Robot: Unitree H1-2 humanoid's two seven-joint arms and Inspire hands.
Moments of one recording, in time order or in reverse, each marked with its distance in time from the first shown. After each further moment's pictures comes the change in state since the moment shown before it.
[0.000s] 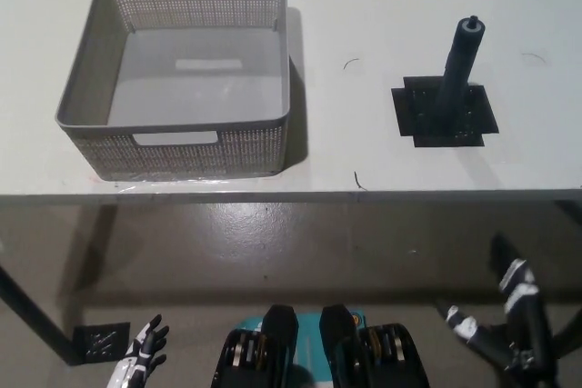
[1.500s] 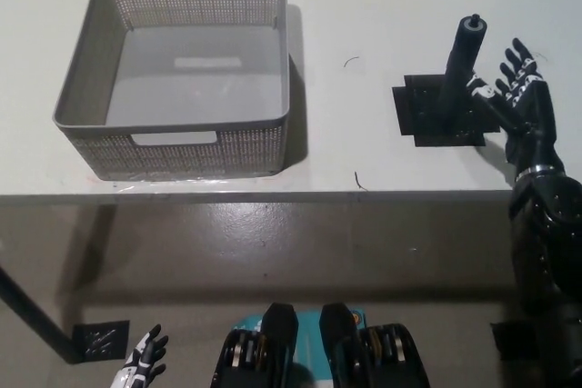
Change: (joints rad) left_arm 0.012 -0.002 0.006 0.020 0.005 -0.017 -0.008; right_arm -0.763 -0.084 -0.183 0.642 0.147 0.285 -0.015
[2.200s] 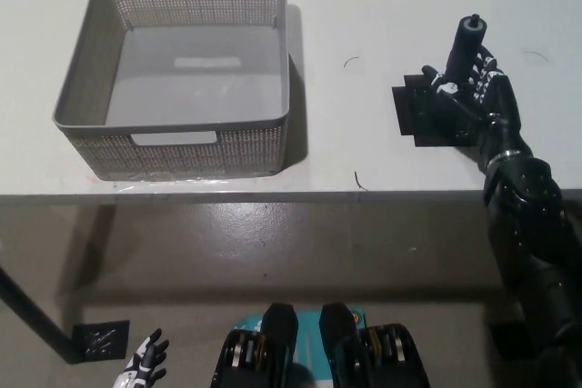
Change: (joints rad) left_arm 0.010 0.000 -0.002 0.000 0.000 -0.001 -0.004; right_arm -0.128 -0.009 0.068 0.264 -0.037 -0.050 -0.027
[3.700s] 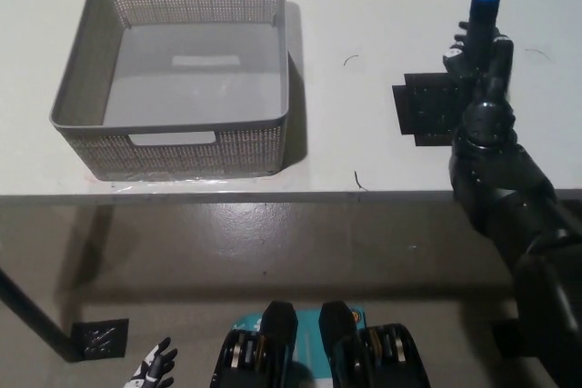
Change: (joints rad) left_arm 0.011 0.007 -0.012 0.020 0.000 -0.030 -0.037; right_arm -0.288 0.032 0.081 0.389 -0.064 -0.091 -0.412
